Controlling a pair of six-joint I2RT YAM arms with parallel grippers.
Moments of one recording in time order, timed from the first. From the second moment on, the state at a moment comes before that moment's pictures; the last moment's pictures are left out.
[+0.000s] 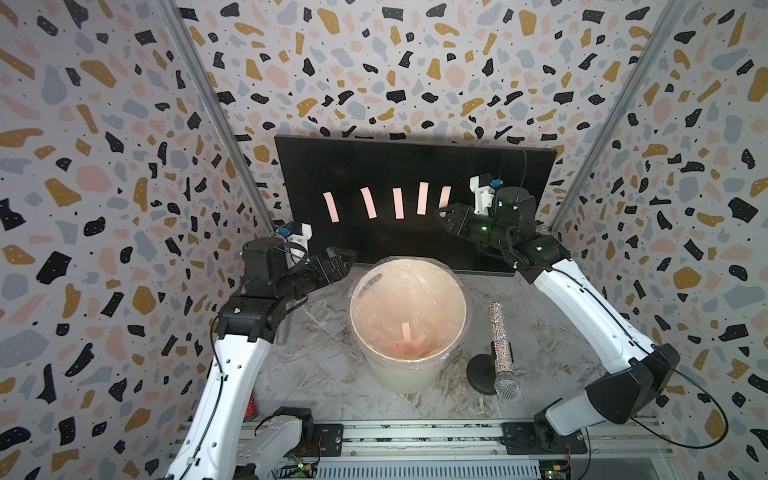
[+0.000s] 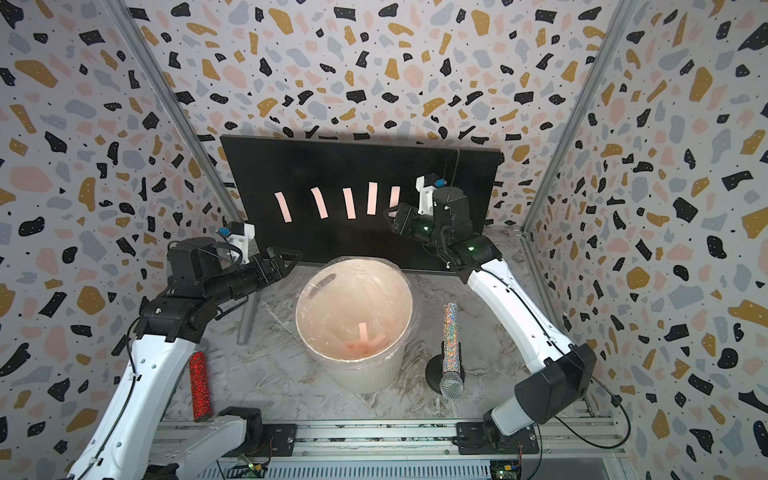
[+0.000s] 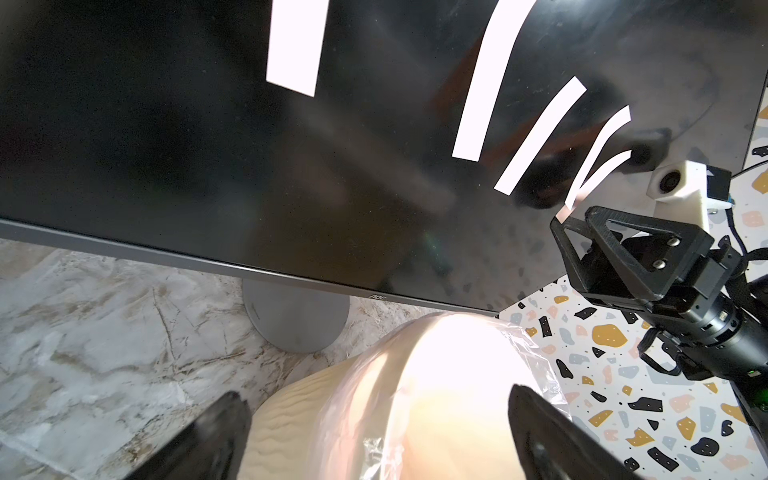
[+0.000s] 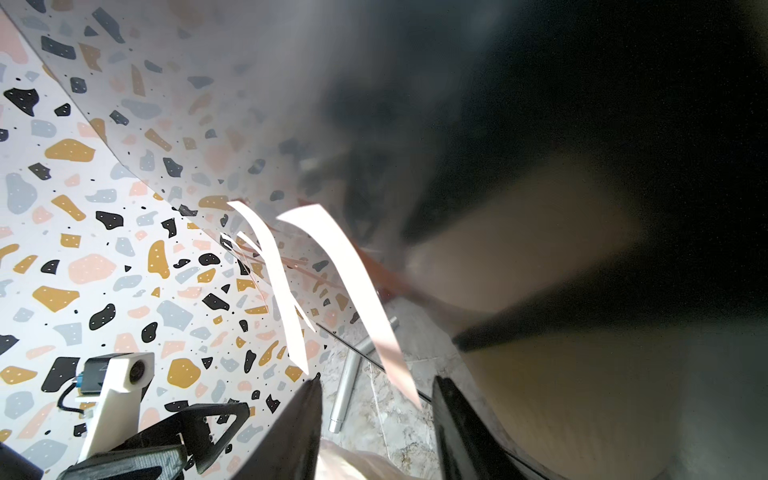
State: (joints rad) left arm -0.10 1.01 1.24 -0.66 0.52 -0.57; right arm 0.51 1.52 1.66 -0.37 -0.30 0.70
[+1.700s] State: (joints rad) left arm -0.10 1.00 1.24 -0.66 0.52 -0.57; right arm 0.51 1.49 1.56 -0.31 -0.33 0.73
